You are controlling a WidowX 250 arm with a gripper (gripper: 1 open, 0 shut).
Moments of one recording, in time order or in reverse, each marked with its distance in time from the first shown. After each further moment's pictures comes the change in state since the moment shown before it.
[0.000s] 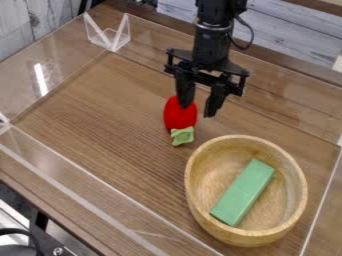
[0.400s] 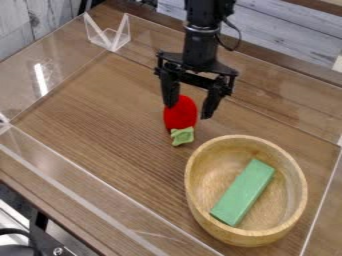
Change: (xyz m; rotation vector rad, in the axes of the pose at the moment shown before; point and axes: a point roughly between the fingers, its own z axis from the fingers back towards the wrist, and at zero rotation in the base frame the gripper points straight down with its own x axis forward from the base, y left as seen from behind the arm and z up) arm 0.003 0.023 -0.006 -0.010 0.014 0.093
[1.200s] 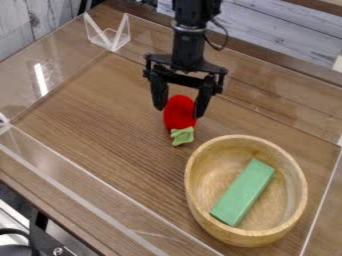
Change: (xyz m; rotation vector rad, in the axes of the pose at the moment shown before) arm -0.004 -0.007 -0.008 0.004 0.043 0.055
